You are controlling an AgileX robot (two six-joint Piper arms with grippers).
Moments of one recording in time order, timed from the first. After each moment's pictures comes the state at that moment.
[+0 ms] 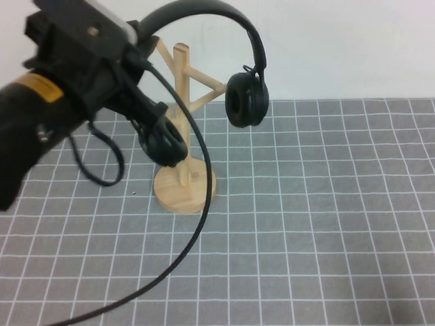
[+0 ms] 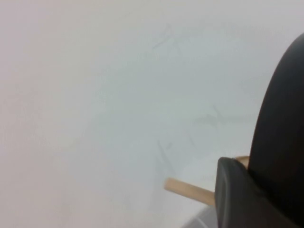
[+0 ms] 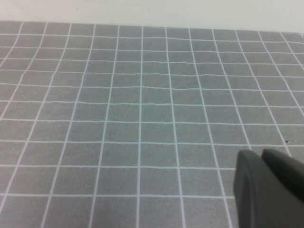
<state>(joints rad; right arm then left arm) 0.00 -0.03 0.03 -0.06 0.33 0.02 -0.51 1.24 -0.93 -0.22 -0.13 0.71</state>
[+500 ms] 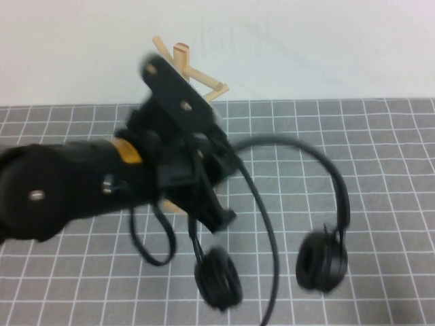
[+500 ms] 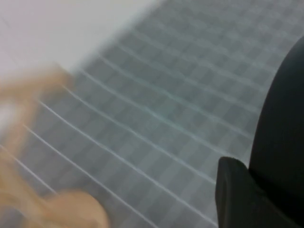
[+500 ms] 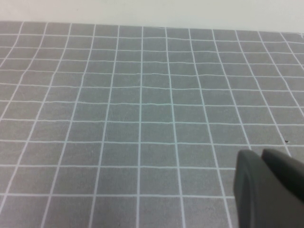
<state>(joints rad) 0.00 -0.03 0.03 -0.06 0.33 0.02 -0.71 1.27 -0.95 -0.40 0.32 0.69</state>
